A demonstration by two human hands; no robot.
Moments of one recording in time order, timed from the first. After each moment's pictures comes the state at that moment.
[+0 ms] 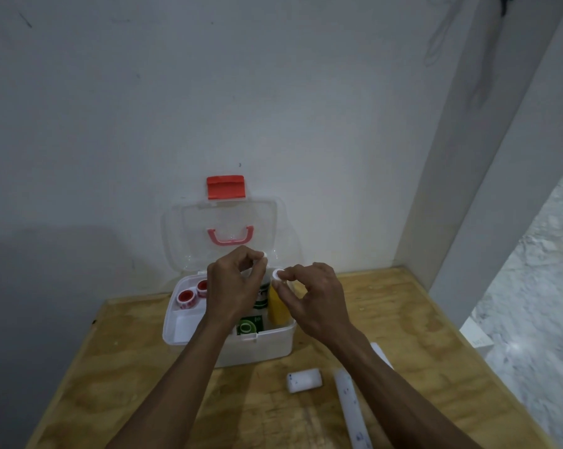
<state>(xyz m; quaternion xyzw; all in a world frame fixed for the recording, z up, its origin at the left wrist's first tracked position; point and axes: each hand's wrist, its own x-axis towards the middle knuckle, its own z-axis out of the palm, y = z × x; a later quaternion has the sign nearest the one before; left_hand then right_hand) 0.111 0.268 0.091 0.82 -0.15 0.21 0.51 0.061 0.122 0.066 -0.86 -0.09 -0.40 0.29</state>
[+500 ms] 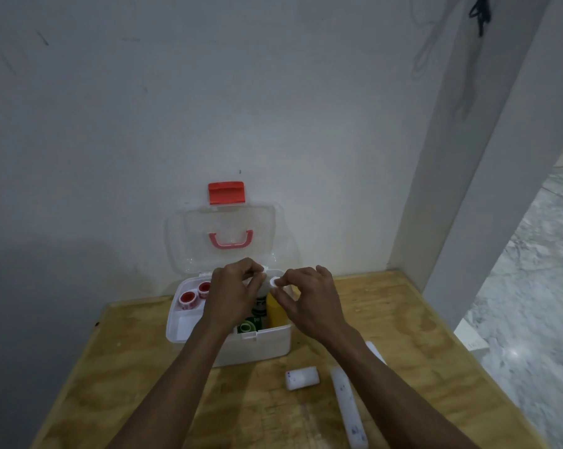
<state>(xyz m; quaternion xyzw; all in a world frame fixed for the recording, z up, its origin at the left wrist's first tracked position) 0.106 0.278 0.089 0.86 -0.20 0.16 0.44 0.062 0.123 0.064 -0.92 -0.06 -0.30 0.26</state>
